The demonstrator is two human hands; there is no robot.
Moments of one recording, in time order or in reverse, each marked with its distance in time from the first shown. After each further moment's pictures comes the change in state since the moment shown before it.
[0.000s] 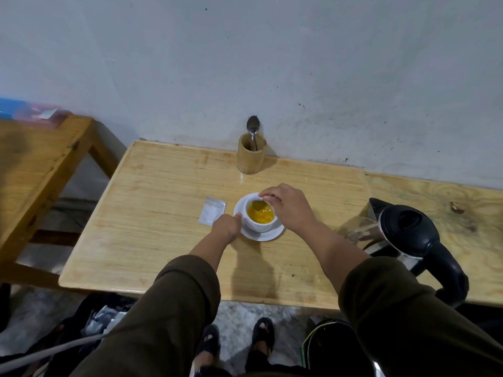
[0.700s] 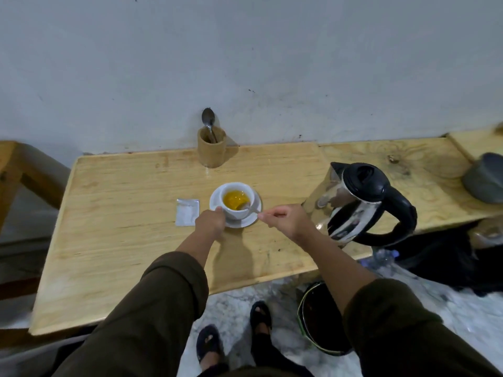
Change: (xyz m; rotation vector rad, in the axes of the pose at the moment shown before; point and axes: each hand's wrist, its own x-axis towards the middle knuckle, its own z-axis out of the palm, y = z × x) left_hand -0.002 -0.003 0.000 0.153 0.003 0.139; right_hand -0.086 0.018 0.013 0.512 0.144 0.357
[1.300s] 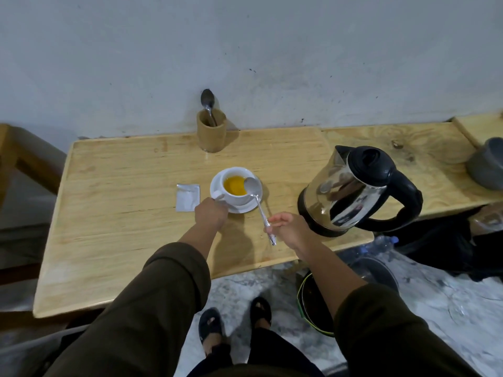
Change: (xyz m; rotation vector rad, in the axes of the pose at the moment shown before) left_hand -0.010 -0.012 0.005 0.110 0.088 0.080; right_hand -0.016 0.042 0.026 0.109 0.034 0.347
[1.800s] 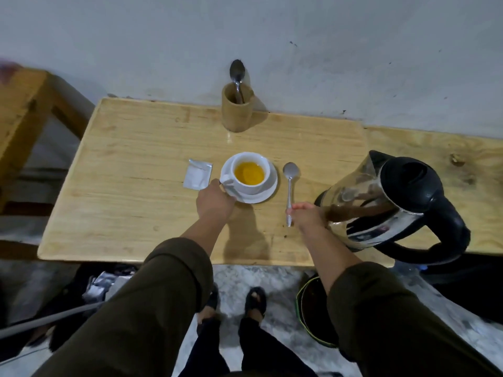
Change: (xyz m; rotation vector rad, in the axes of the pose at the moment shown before) left_hand 0.003 0.003 0.024 -0.111 0.236 -0.111; right_hand 0.077 0.003 -0.015 0.053 0.164 0.223
